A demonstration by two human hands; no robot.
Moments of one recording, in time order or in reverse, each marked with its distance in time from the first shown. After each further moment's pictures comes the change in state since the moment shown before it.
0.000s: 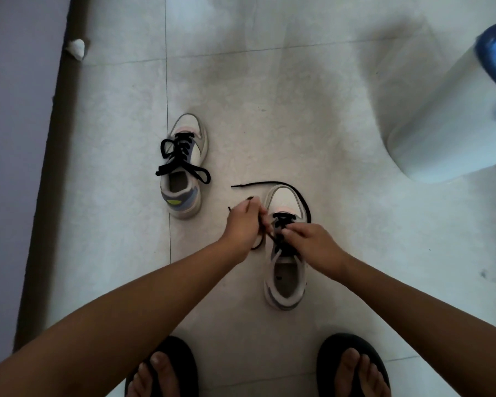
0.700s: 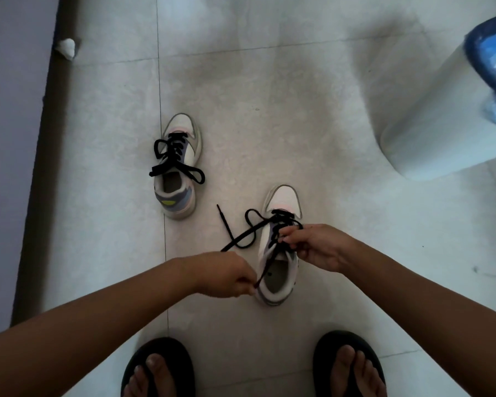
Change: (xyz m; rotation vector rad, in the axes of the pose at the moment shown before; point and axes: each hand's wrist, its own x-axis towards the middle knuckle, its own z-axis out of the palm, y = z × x) left_hand -0.045 0.011 -0.055 1.556 -0.932 0.324; right_hand 0.006 -0.005 -0.018 0.673 -0.121 0.514
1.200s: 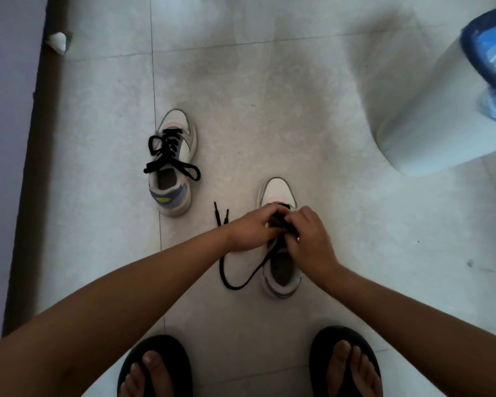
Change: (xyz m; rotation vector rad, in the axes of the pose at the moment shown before) left_hand 0.080 -0.005 -0.015 -0.806 0.437 0.043; right_hand 0.000 0.032 0.010 -1.051 0.486 -1.084
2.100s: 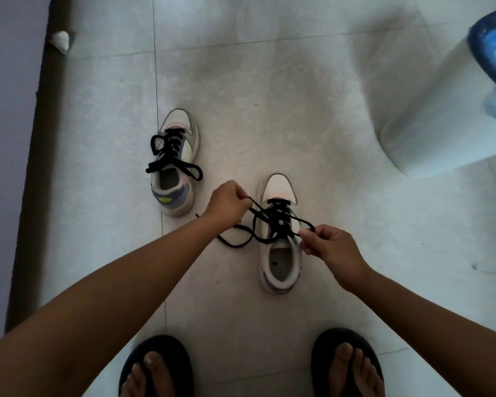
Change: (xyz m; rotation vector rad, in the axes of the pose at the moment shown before) left_hand 0.005 -0.009 -0.040 0.302 0.511 -0.284; right_hand -0.013 0.033 -0.017 0.817 -0.098 0.723
